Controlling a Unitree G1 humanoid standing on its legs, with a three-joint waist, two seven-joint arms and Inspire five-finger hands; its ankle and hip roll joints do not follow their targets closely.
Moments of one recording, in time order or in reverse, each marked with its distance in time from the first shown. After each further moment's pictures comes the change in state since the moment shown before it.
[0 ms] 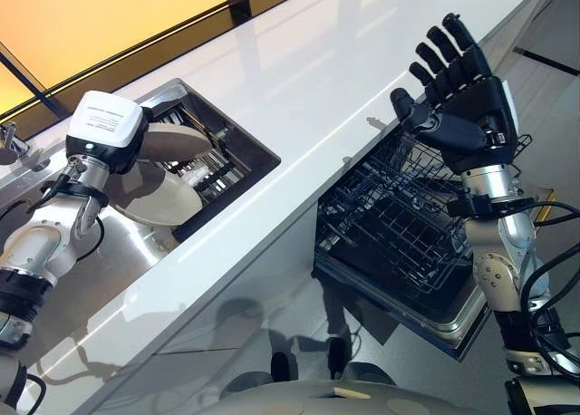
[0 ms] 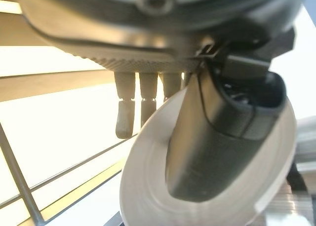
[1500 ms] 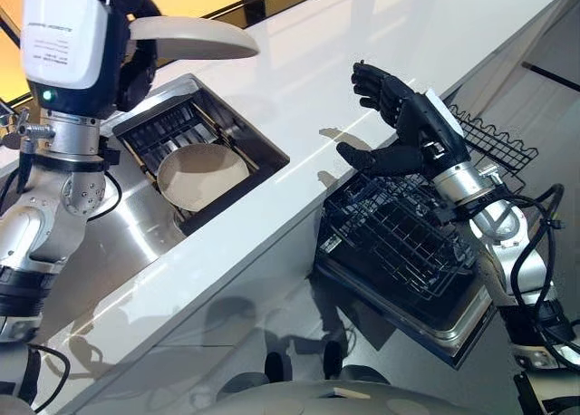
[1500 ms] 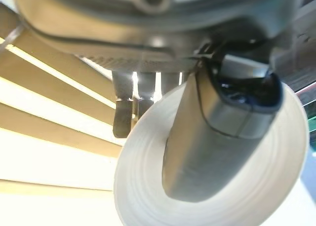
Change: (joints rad) left arm -0.021 -0.081 0.223 -0.374 -0.134 -0.148 0.160; right arm -0.082 -0.070 0.115 -0.037 -0.488 0.117 0.090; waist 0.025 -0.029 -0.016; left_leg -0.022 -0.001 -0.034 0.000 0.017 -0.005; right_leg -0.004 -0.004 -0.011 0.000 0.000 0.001
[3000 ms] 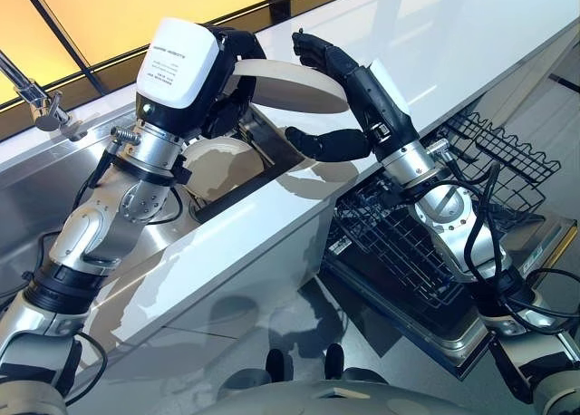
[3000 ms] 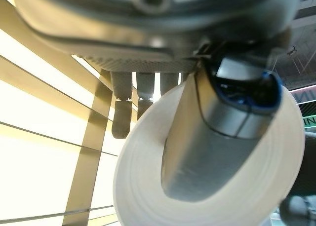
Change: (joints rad) left arm -0.080 -0.144 -0.172 -0.097 -0.068 -0.062 -0.244; right arm -0.187 0.043 0.230 -0.007 -0.091 -0.027 -0.173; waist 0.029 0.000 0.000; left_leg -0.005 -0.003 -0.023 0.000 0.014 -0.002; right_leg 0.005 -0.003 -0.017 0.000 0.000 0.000
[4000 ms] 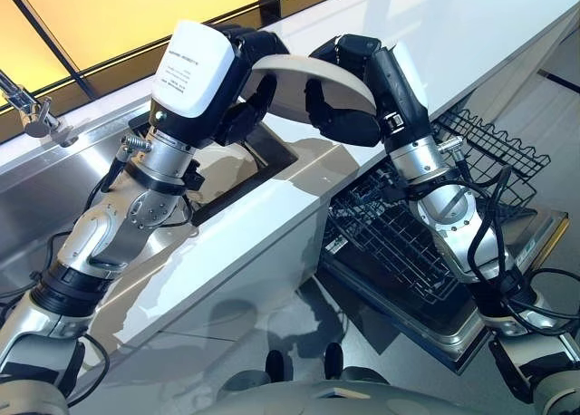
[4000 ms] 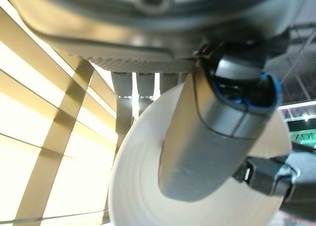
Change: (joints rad) left arm 0.000 -0.021 -0.033 -0.043 -0.059 -0.060 0.087; right arm 0.007 -0.001 -0.023 -0.024 -0.043 -0.035 -0.153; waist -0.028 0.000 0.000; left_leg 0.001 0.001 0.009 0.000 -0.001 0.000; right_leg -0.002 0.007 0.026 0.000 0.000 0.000
